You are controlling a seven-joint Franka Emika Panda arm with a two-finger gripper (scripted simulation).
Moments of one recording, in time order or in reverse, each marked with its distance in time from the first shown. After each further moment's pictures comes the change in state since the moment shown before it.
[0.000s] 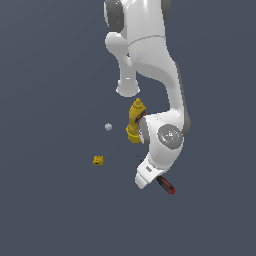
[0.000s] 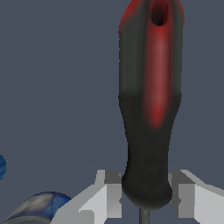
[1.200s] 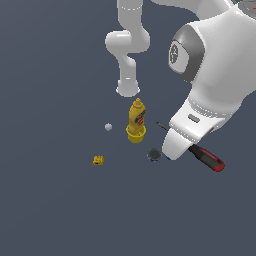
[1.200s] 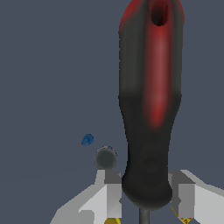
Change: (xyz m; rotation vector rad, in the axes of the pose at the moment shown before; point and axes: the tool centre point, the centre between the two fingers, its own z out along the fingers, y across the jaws) arm 0.033 -0.040 -0.248 -0.001 0.002 -0.002
